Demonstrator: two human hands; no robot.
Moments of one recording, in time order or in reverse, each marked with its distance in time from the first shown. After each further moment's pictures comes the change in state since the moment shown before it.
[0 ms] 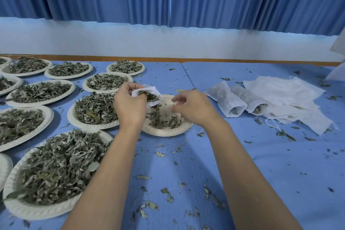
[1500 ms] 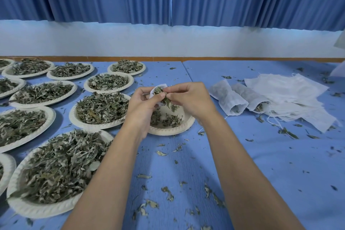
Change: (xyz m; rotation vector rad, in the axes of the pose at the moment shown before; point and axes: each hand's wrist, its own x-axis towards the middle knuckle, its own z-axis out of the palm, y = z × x) left_hand -0.010 -0.004 0.008 -0.340 -0.375 -0.196; right_hand -0.004 -0.015 0.000 0.519 0.088 0.003
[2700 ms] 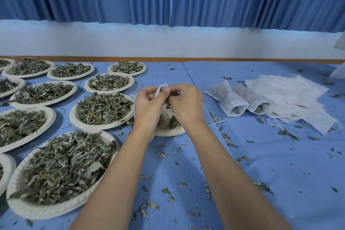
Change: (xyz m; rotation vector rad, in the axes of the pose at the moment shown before) left_hand 0.000 -0.007 0.017 0.090 0.124 0.113; right_hand -0.004 0.003 0.026 -0.249 0.259 -0.151
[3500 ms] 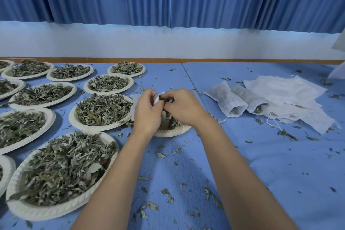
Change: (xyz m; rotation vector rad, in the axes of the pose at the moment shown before) left_hand 0.001 -0.010 -0.010 0.379 -0.100 0.195; right_hand 0.005 -0.006 -0.014 -0.239 -0.408 -0.026
